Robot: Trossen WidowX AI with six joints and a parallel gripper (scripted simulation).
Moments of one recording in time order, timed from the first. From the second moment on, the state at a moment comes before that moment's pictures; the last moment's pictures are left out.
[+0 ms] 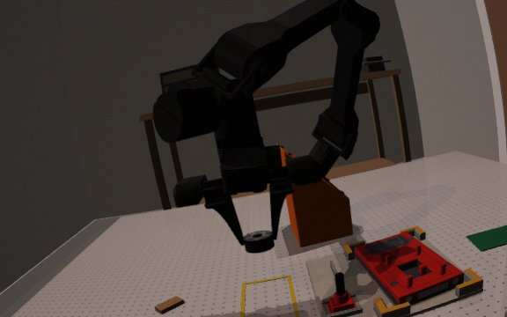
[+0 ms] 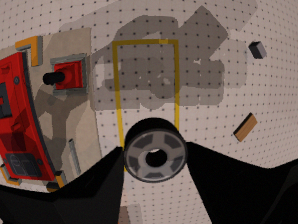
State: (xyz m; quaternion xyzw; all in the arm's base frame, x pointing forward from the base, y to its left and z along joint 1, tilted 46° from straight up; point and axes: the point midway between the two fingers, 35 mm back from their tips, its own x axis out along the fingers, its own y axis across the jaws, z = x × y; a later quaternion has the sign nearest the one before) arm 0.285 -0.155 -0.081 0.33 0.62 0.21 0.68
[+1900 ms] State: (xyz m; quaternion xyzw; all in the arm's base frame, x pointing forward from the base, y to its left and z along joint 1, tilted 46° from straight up) arm 0.286 -0.125 -0.120 0.33 0.62 0.21 0.68
